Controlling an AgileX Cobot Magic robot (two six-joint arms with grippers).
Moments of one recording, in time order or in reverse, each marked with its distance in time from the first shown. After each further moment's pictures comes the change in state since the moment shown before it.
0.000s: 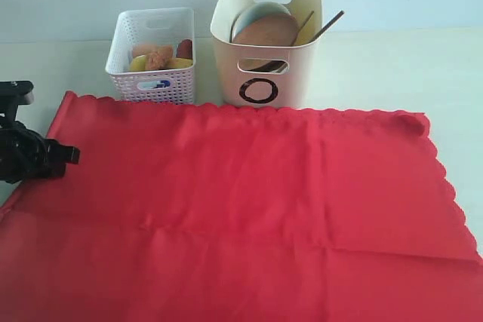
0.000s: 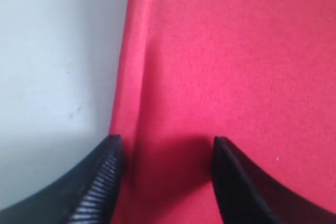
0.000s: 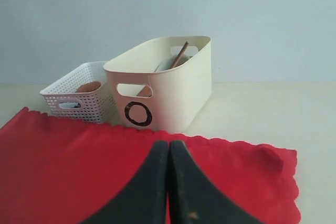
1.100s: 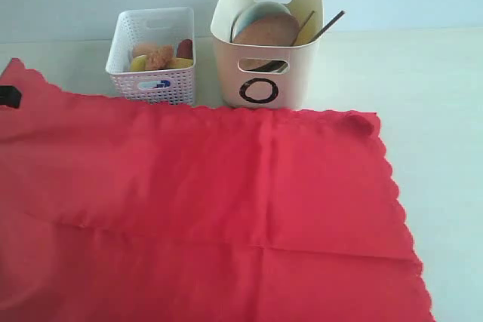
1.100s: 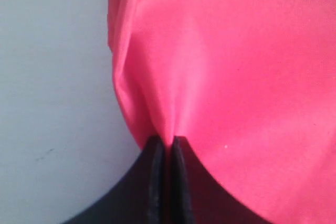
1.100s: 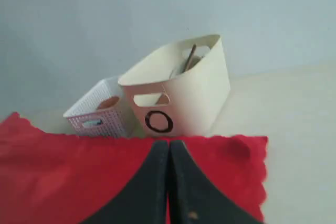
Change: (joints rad) left arm 0.137 -0.237 -0.242 0.125 0.582 -0.098; right arm 0.000 0.094 0.000 0.212 -0.096 -0.026
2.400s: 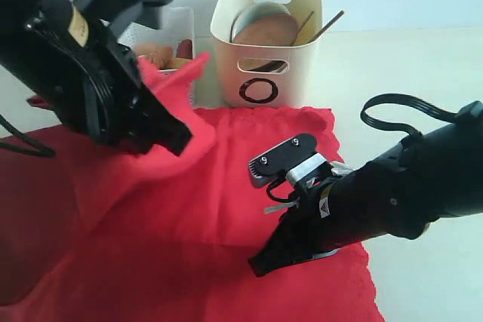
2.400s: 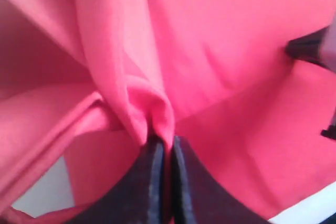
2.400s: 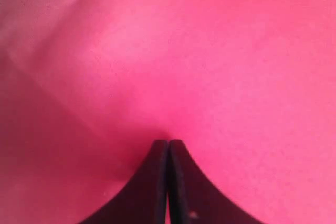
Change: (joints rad) left arm -0.824 -0.148 -0.168 0.113 0.288 -0.202; right arm 0.399 1.648 -0.621 0.001 0.018 -0.178
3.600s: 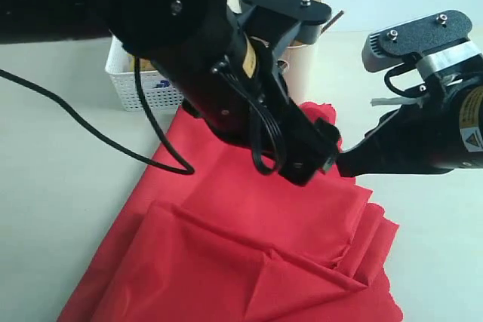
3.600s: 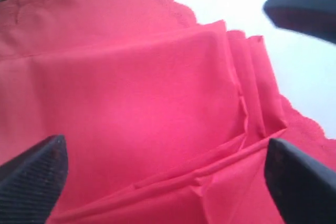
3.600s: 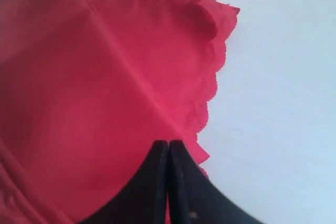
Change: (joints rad) left arm -0.220 0.238 -0.193 0.025 -0.192 -0.078; right arm -0.114 -0.573 0.004 -0.621 0.363 0.616
